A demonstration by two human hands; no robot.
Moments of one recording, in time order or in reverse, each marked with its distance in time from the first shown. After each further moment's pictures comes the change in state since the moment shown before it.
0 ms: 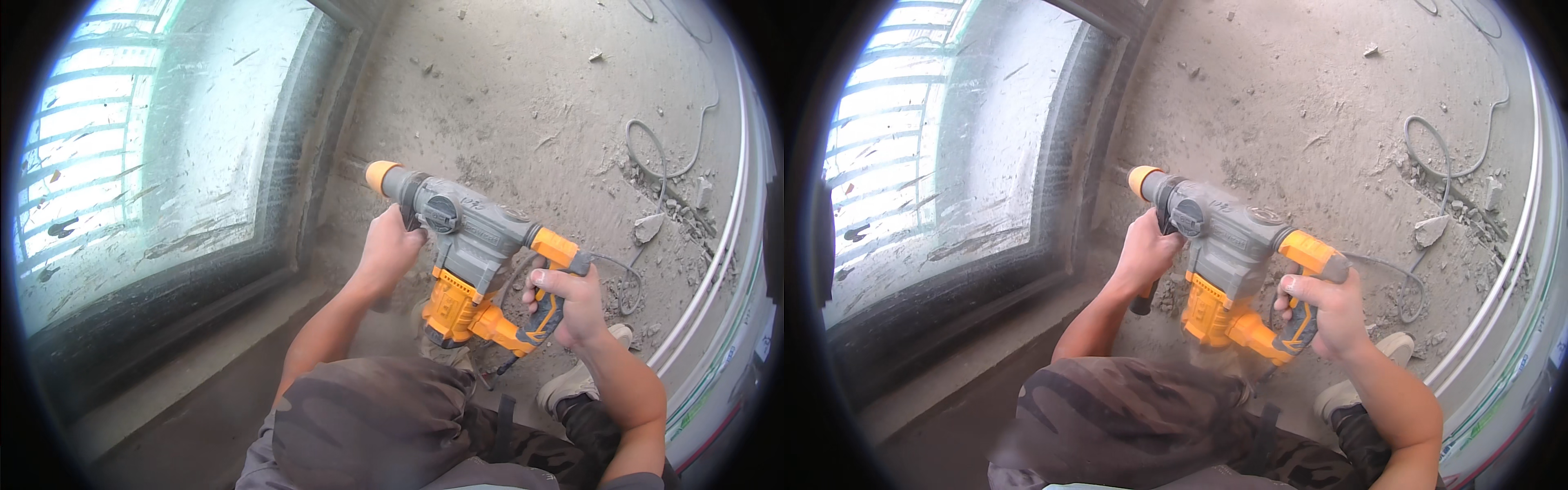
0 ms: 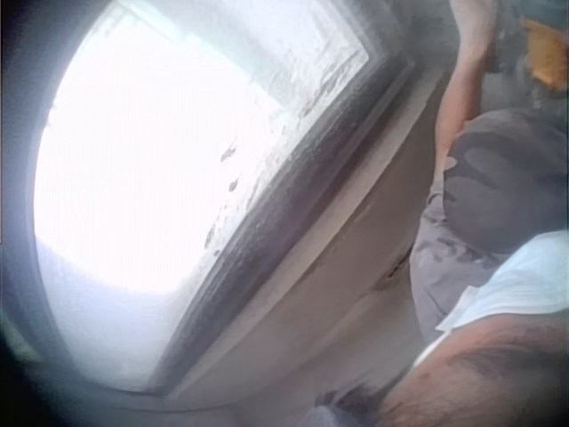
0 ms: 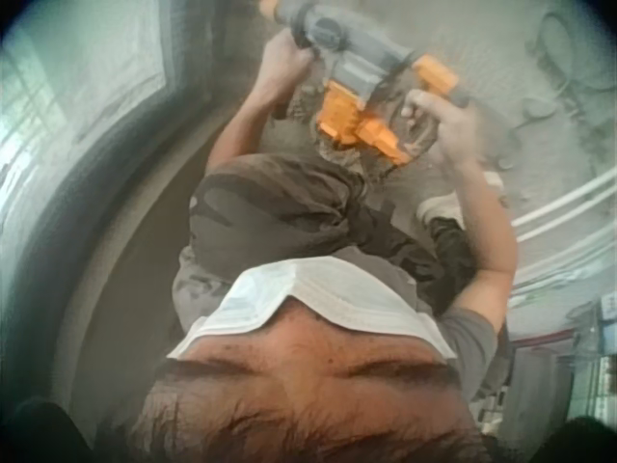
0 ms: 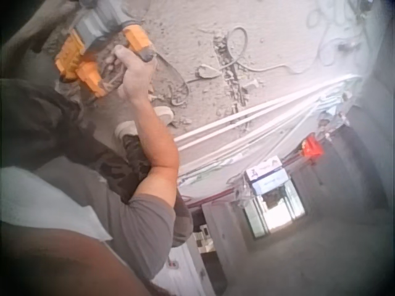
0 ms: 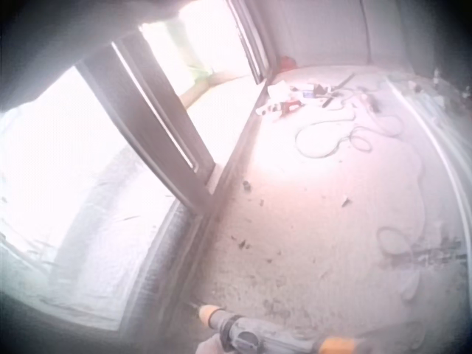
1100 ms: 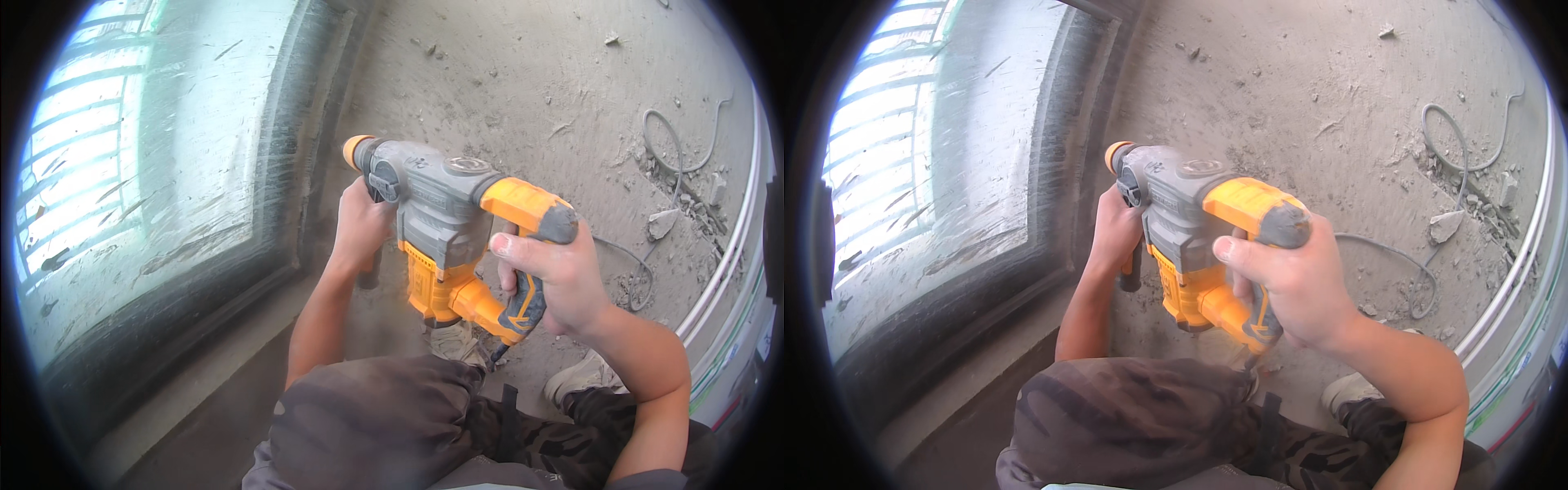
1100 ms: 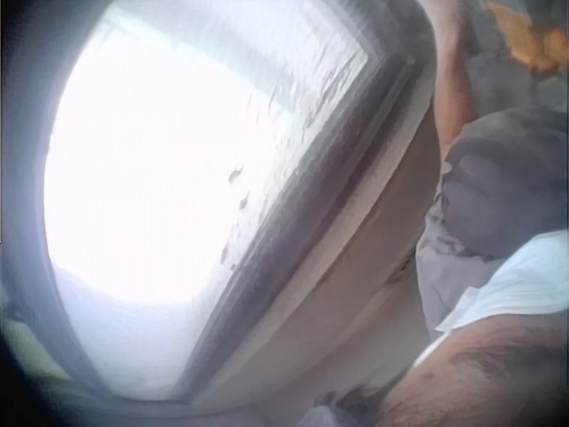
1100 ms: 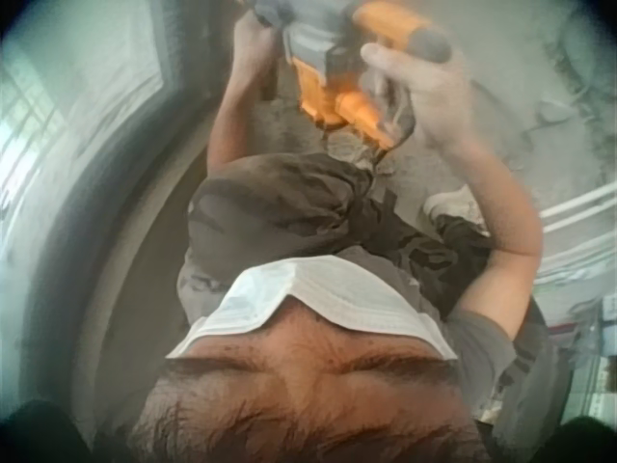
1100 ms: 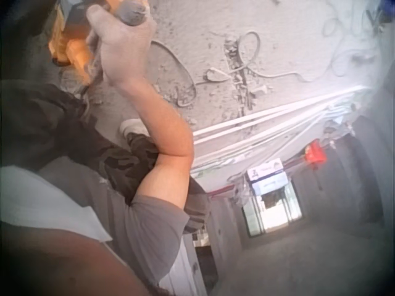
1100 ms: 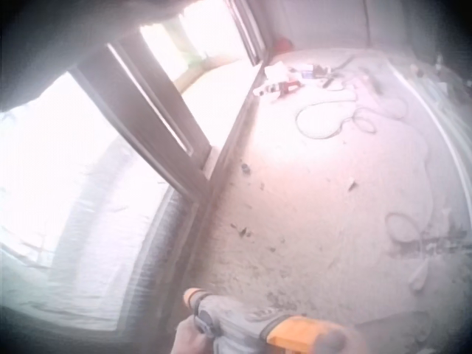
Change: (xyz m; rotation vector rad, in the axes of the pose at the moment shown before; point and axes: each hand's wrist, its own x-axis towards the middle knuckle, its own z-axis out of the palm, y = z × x) left_hand 0.024 0.005 -0.036 -0.359 0.041 -0.083; right_hand 0.024 -0.047 0.069 -0.102 -0.225 -0.033
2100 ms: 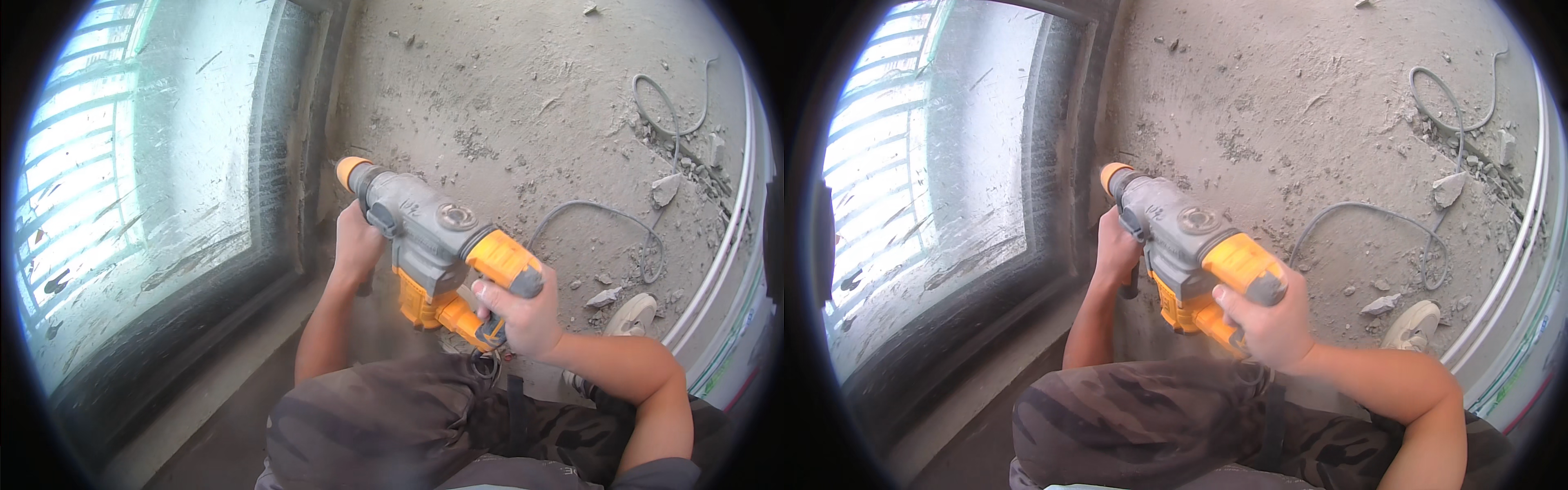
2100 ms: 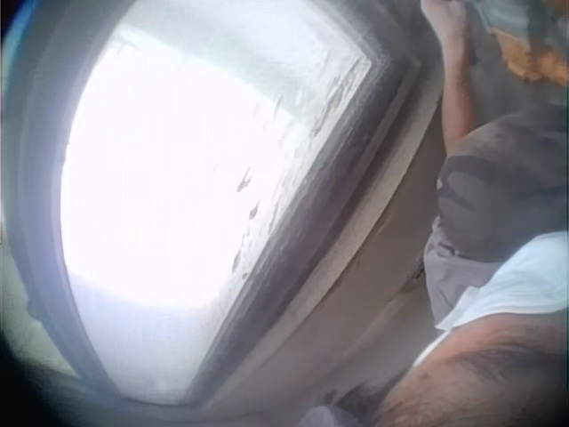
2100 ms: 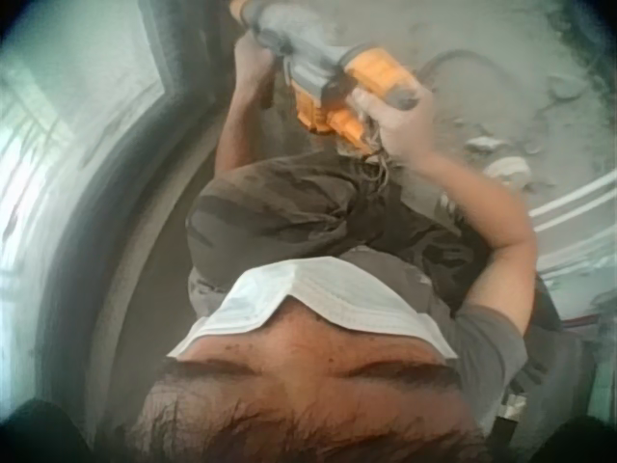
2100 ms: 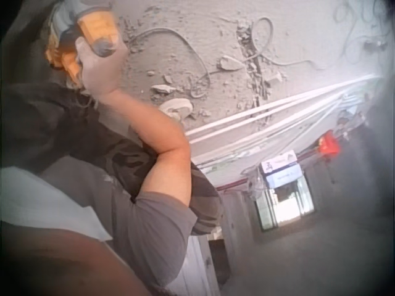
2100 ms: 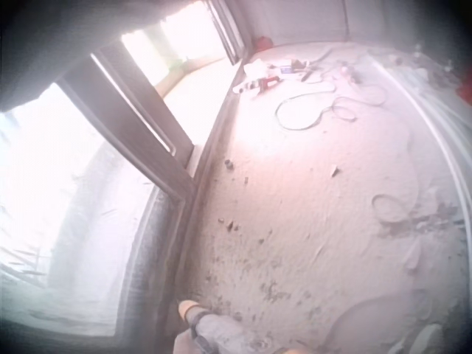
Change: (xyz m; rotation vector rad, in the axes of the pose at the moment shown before) left_hand -0.018 -0.069 -0.012 0.193 -0.006 0.138; right_hand -0.034 0.112 0.005 0.007 0.144 -0.043
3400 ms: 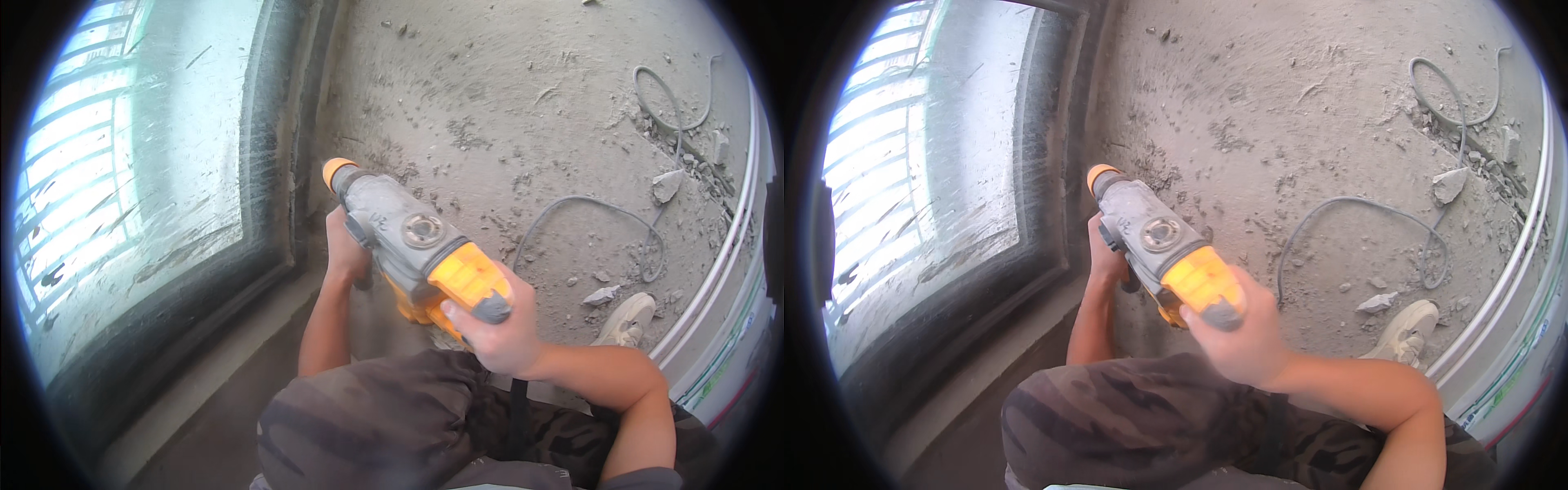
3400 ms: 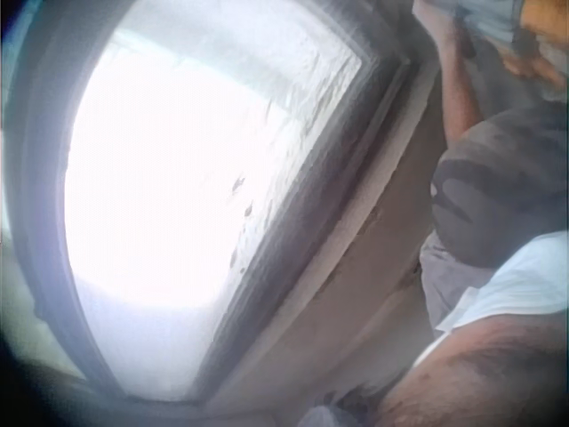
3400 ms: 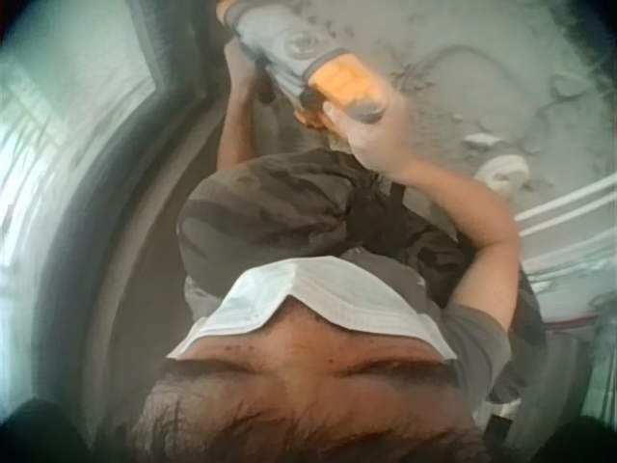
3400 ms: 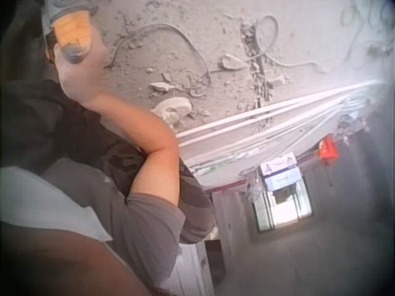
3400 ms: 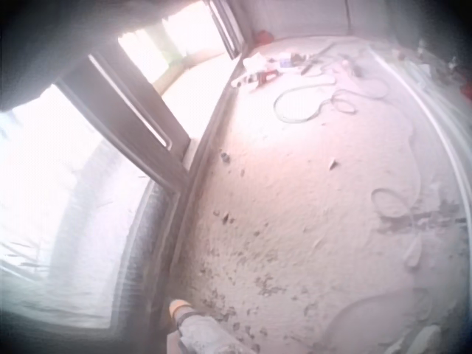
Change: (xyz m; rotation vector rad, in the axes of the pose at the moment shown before) left_hand -0.013 -0.022 0.006 -0.187 0.060 0.087; right_hand -0.010 0.019 0.012 -0.206 -0.020 -0.209
